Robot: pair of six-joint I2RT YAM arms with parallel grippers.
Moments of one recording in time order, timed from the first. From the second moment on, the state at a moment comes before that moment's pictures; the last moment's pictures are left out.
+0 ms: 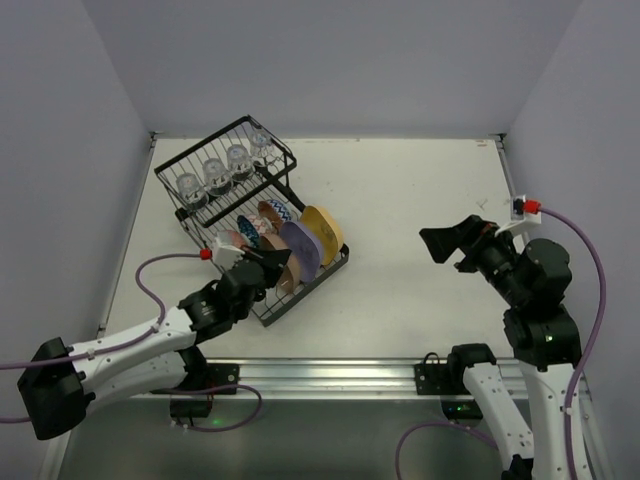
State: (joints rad) left arm -0.90 0.90 0.45 0.04 -0.61 -1.49; right arm 0.08 0.54 0.97 -0.63 -0.31 0.57
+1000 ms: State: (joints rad) left arm -1.00 1.04 1.17 -0.39 -0.19 -0.78; right arm 0.08 0.66 1.11 -0.66 -0.37 0.53
